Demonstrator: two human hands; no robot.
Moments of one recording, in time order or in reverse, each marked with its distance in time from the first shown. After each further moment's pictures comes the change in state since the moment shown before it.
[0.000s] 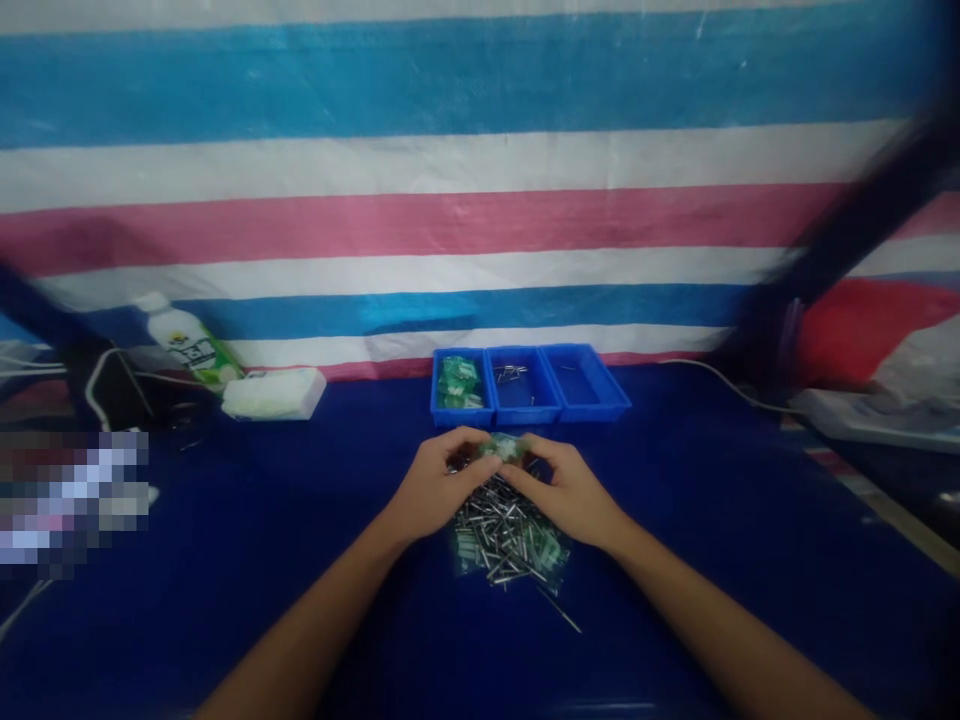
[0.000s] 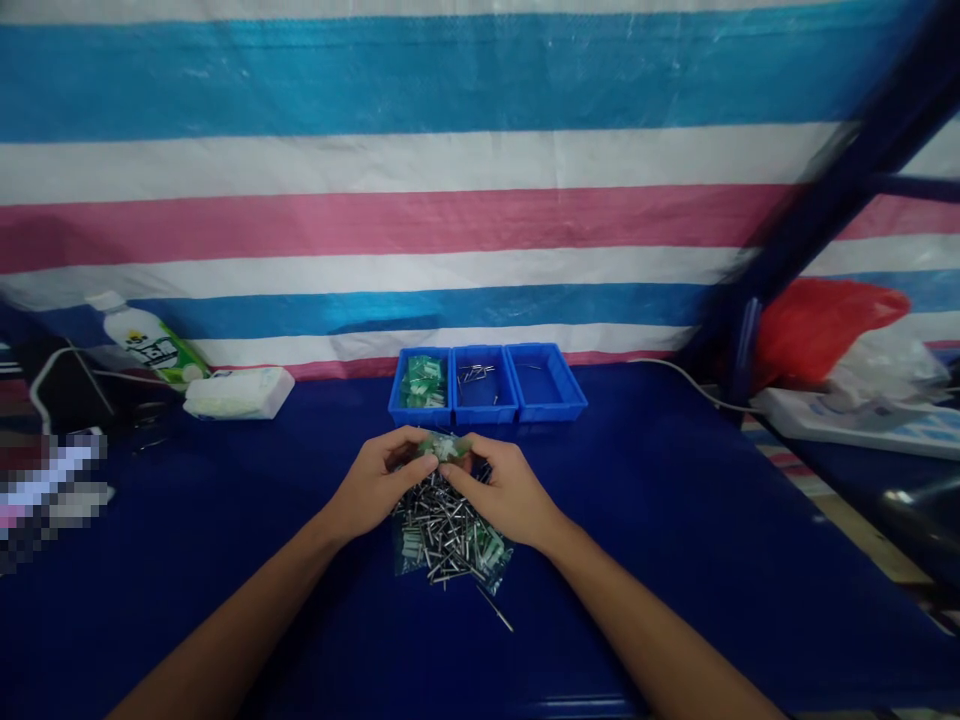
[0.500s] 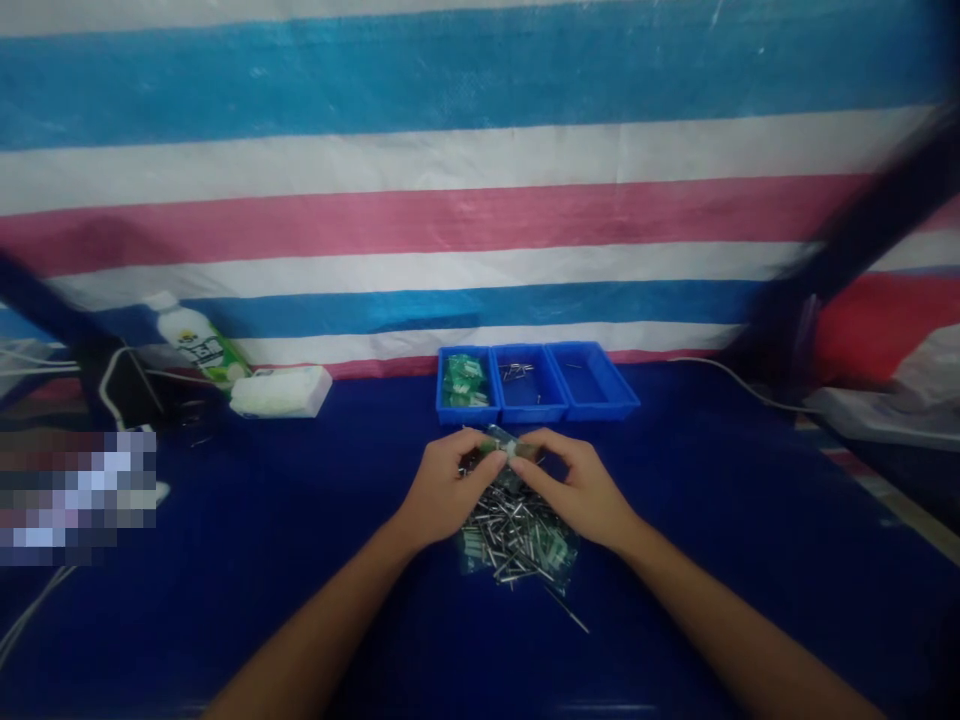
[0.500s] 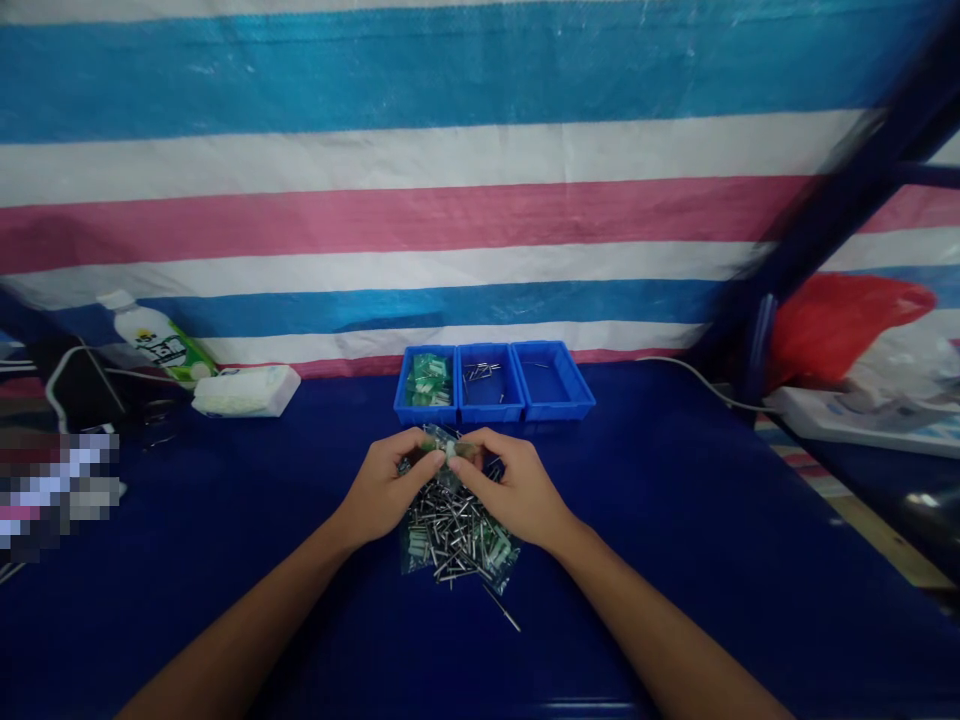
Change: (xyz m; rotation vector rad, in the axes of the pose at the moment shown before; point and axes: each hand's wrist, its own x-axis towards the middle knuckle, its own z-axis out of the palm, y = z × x) left_hand -0.002 0.011 0.005 0.178 0.067 0.093; right_hand -0.001 -0.005 -0.003 -0.028 0.071 -0.014
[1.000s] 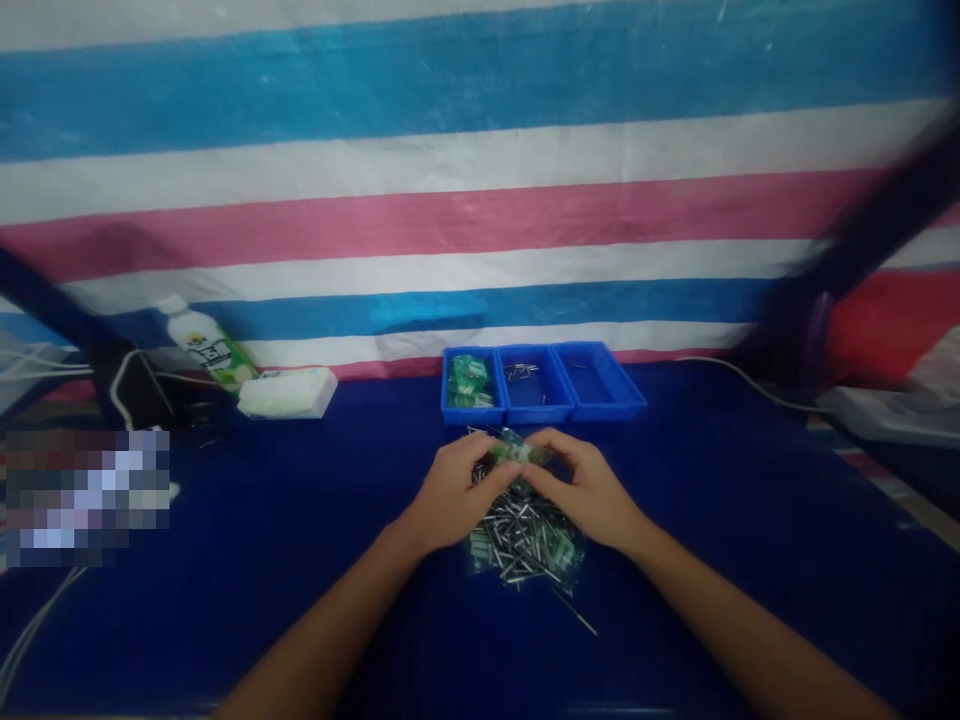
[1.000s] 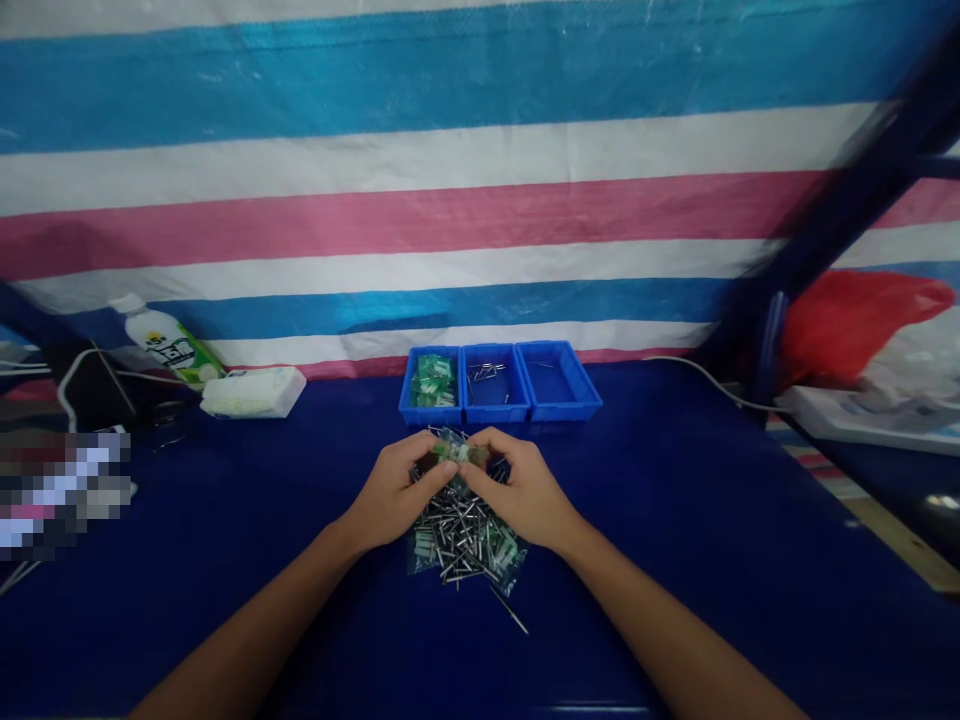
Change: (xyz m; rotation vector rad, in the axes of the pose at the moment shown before) left_hand -0.002 -0.001 0.002 0.110 -0.077 0.062; right_hand 0.000 0.001 0.001 0.092 -0.033 0.036
